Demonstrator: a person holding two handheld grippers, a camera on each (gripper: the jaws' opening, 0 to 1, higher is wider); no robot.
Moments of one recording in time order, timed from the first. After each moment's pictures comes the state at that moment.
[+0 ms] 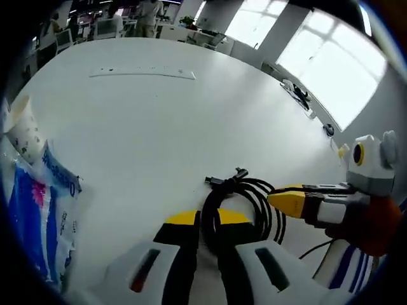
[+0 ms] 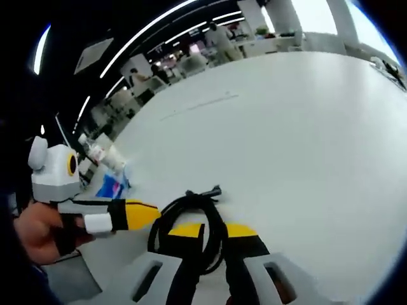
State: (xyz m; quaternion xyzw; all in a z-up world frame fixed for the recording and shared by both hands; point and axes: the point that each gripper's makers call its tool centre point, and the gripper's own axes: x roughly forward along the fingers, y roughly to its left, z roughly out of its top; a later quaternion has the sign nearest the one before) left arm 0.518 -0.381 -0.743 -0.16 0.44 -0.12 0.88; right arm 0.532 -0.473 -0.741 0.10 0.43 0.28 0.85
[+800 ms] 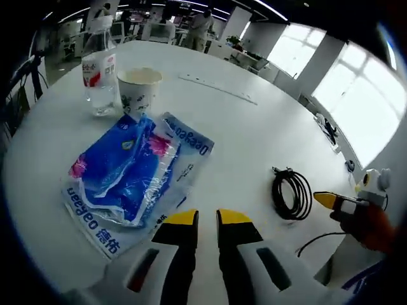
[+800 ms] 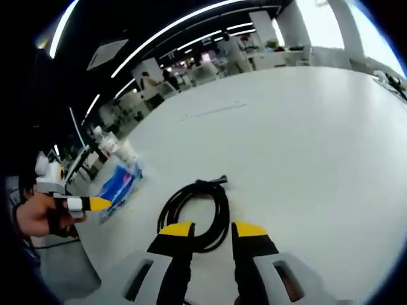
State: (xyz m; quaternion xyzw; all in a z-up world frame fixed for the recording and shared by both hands) left arm 0.418 -0.241 -0.727 -0.22 0.40 0.03 0.89; right arm 0.500 -0.482 -0.727 0.08 0.39 0.31 0.86
